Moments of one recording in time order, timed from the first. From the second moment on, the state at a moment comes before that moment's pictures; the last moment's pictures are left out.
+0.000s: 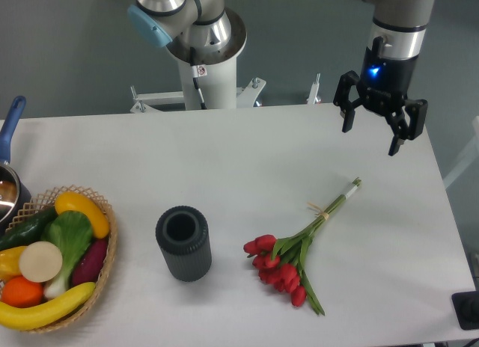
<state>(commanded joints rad) 2.86 -1.70 -1.60 -1.15 1.25 1.63</state>
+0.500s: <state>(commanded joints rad) 2.85 -1.70 -1.64 -1.15 1.25 1.60</state>
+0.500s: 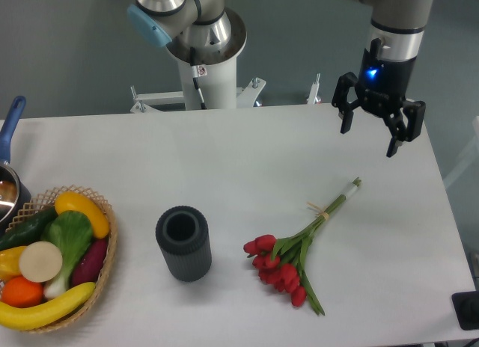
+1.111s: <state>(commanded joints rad) 2.74 -1.78 -1.76 -0.95 1.22 1.38</state>
